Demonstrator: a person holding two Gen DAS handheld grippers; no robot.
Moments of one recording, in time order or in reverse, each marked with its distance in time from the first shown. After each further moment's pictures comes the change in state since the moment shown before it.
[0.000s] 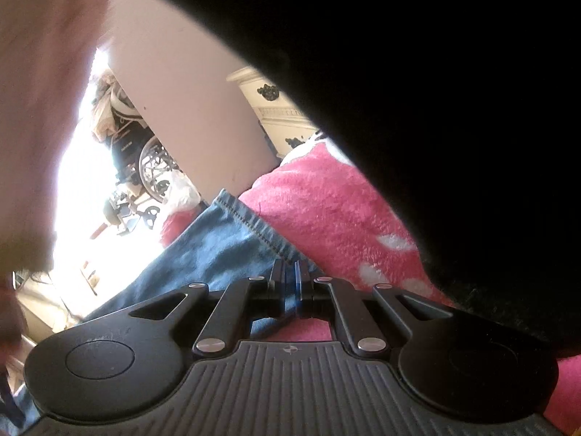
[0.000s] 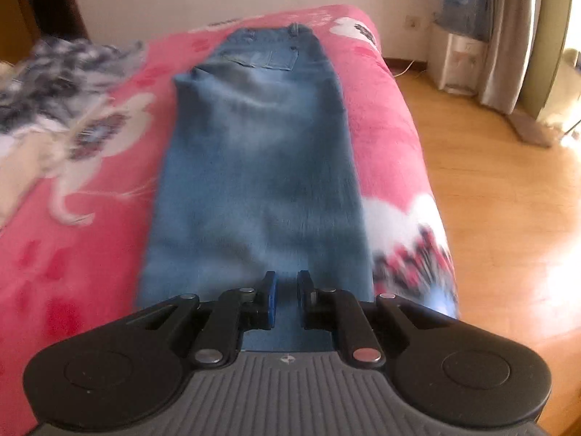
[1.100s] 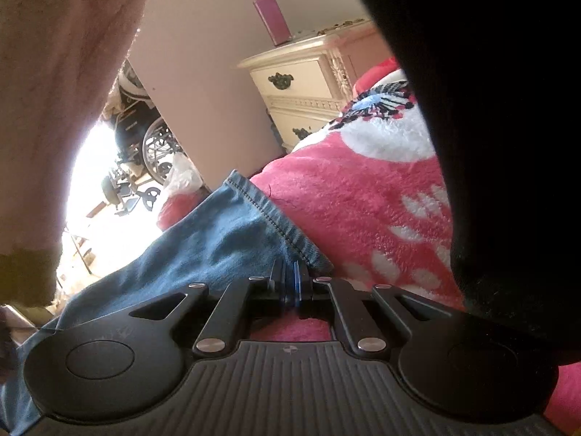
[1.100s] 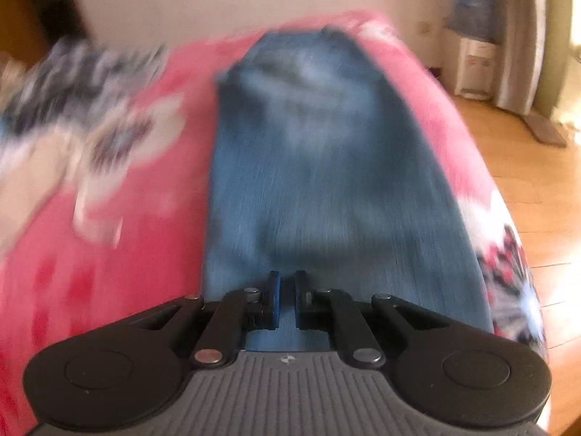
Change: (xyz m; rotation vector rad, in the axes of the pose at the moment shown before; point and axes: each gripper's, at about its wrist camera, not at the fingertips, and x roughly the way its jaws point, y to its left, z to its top) left arm -0.010 0.011 -0.007 -0.075 0.030 -0.015; right arm 0.003 0.047 0.002 0.090 -0.043 0.094
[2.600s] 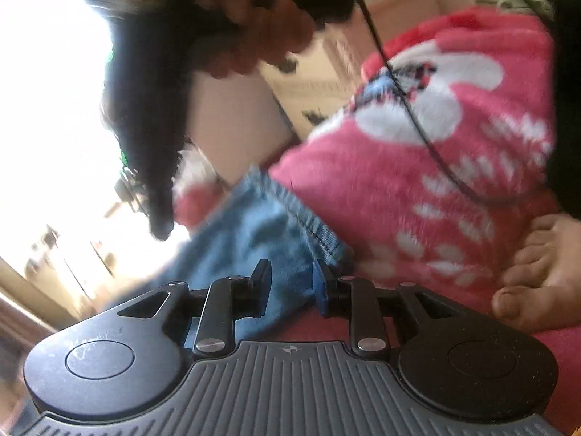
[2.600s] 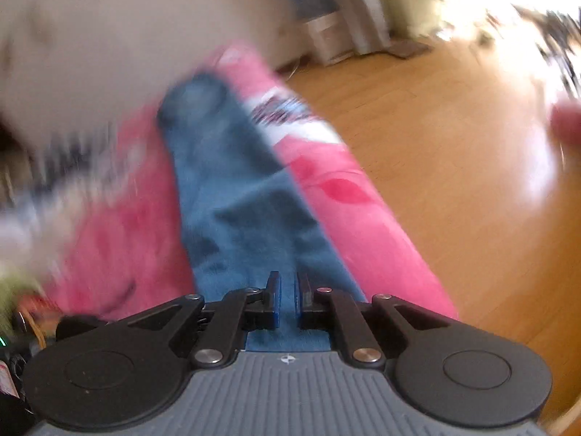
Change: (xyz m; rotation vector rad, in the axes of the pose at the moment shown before) left arm -0.005 0.007 0.009 0.065 0.074 0.052; right arm -0.258 -0.008 -0.235 0.294 -0.033 -0.148
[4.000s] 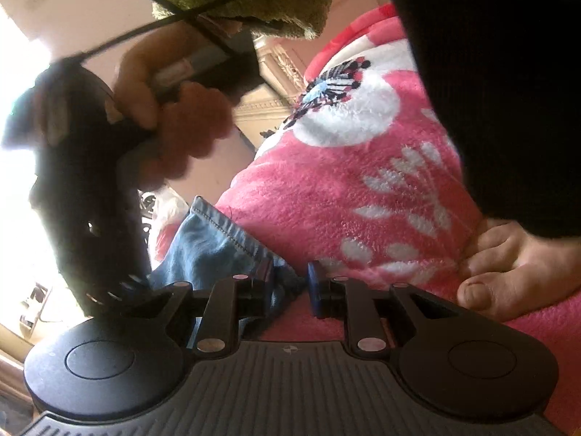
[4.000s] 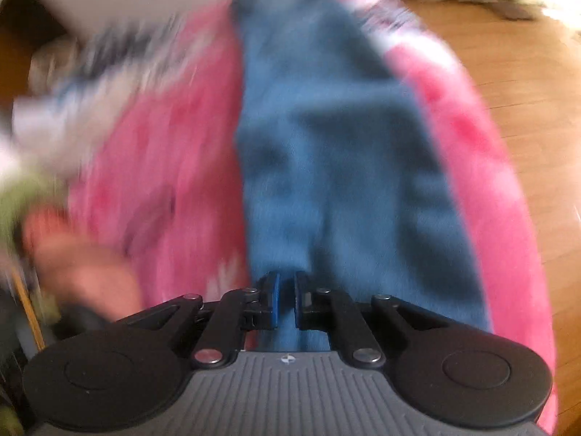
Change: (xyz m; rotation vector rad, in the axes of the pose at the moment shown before) left arm -0.005 -0.029 0.004 0.198 -0.065 -0.061; right arm 0.065 0.004 0.004 -0.040 0.171 0.261
